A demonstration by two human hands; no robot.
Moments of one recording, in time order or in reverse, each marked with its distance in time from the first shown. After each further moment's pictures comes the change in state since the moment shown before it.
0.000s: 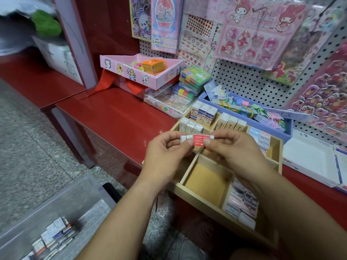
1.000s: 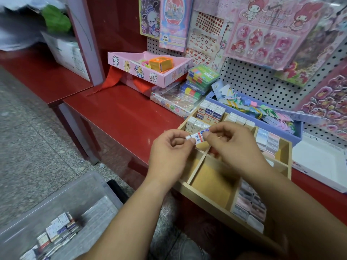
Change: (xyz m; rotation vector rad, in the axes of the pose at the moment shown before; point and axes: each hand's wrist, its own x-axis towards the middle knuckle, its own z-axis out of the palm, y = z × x) left_hand 0.003 -0.004 -0.005 0.149 0.126 0.054; right_hand 0.013 -0.003 0.021 -0.360 0.032 -0.211
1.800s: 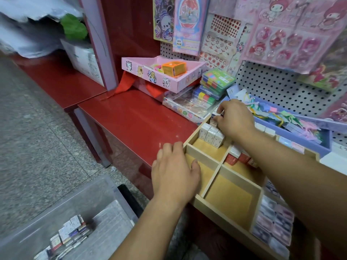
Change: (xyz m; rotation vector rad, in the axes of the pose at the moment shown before) left_hand -0.002 -0.006 -0.014 1.094 0.065 0.123; right_hand 0.143 0.026 0.026 -0.825 0.107 -0.191
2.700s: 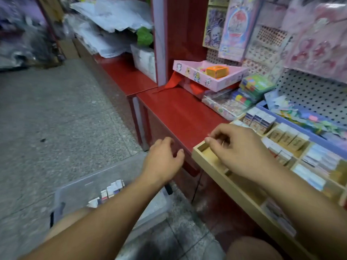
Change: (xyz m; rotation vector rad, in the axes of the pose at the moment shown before) left_hand -0.043 -0.073 -0.043 -0.061 0.084 -0.155; right_hand -0.157 -0.074 -0.082 0.457 -0.197 -0.402
